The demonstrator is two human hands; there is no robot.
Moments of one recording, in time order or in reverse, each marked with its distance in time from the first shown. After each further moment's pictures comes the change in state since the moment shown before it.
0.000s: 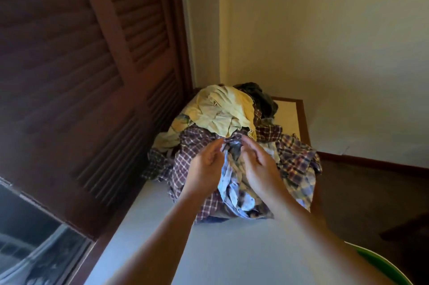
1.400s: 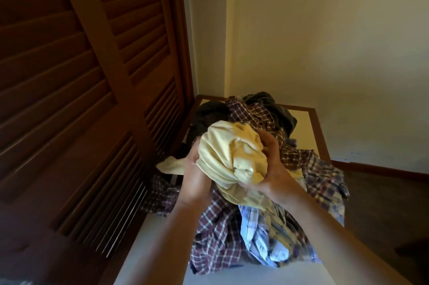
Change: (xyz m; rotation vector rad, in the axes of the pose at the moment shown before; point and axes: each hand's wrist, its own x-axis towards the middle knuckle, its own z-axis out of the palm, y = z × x) left_hand 0.102 -0.013 -0.051 -0.687 -0.043 0.002; right_hand 0.113 0.018 0.028 0.222 -0.311 -0.194
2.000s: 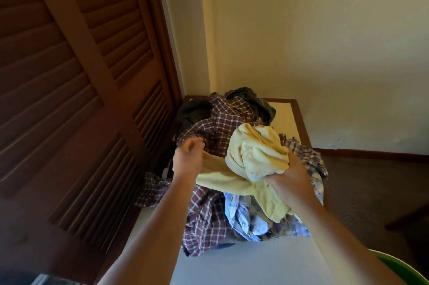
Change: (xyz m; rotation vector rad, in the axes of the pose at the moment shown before) left_hand 0.015 -0.028 0.014 0.544 0.312 -0.210; right_hand -0.083 -0.001 -0.038 -0.232 0.497 0.203
